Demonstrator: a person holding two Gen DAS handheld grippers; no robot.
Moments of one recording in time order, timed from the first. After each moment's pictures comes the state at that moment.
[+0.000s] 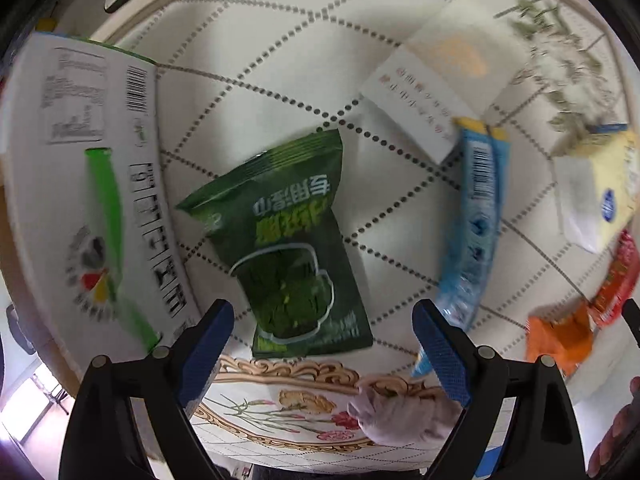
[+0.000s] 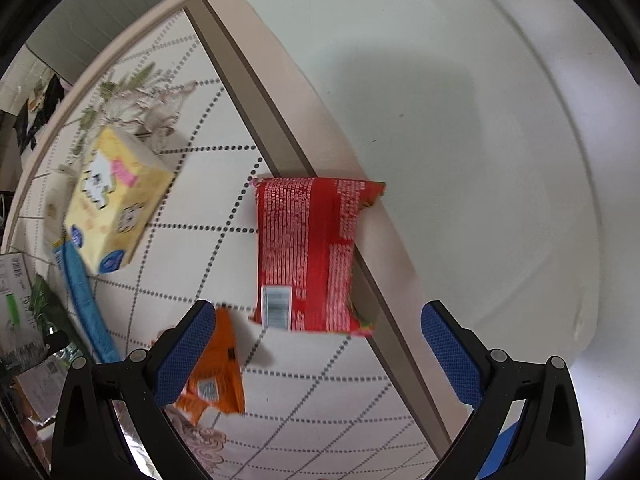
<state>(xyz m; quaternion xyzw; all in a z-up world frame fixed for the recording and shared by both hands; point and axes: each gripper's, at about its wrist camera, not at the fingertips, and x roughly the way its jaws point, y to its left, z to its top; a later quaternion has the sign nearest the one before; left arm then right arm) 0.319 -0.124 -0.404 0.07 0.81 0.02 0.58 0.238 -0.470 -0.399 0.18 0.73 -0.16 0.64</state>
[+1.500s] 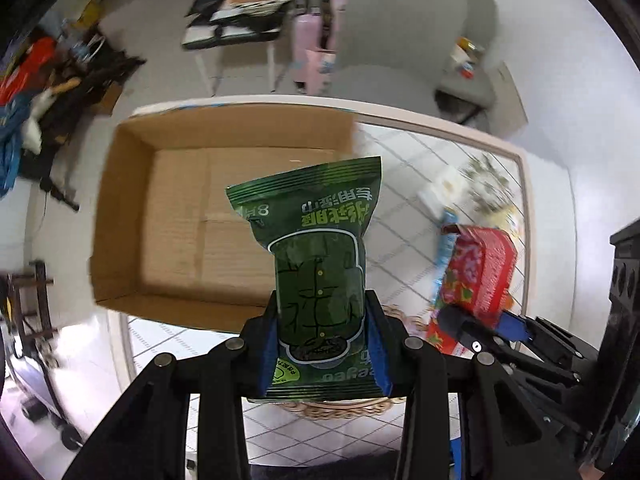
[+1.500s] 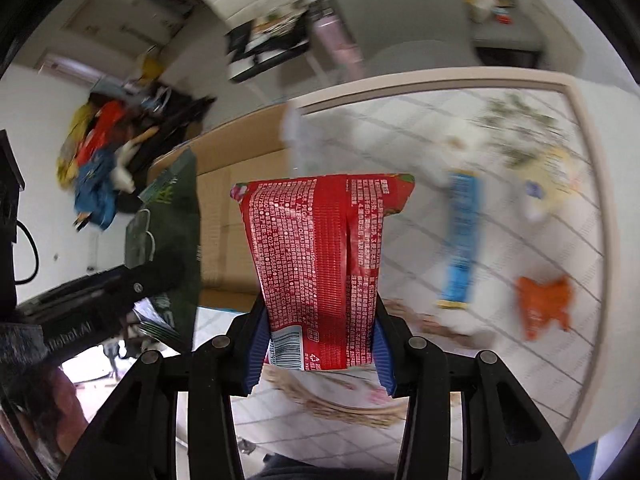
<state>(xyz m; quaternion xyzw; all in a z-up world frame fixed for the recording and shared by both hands) 0.236 0.071 -0.176 -0.08 0.68 0.00 0.73 0.241 -0.107 -0.224 0.14 0.66 0.16 0.72</state>
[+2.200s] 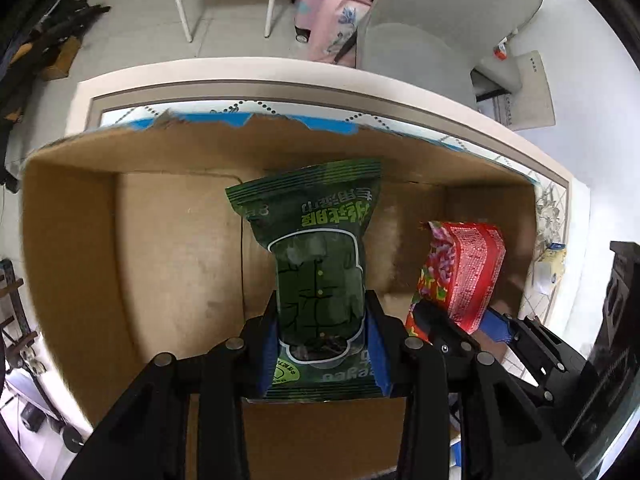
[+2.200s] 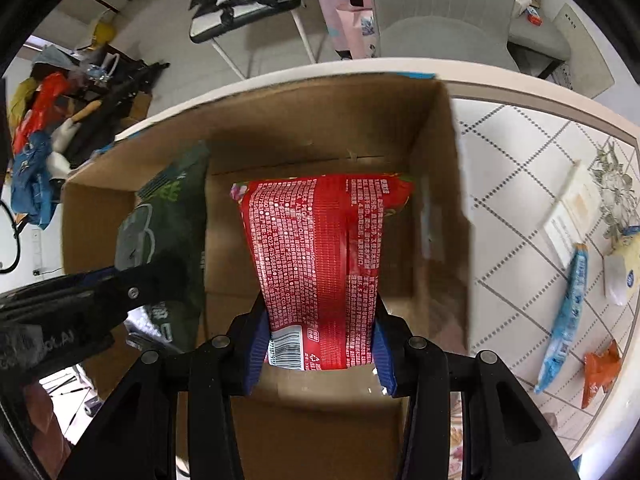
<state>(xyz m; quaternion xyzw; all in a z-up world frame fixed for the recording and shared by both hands) 0.368 0.178 -0.328 -0.12 0.75 -0.07 0.64 0.358 0.040 -0.354 0.07 0.72 0.07 0.69</state>
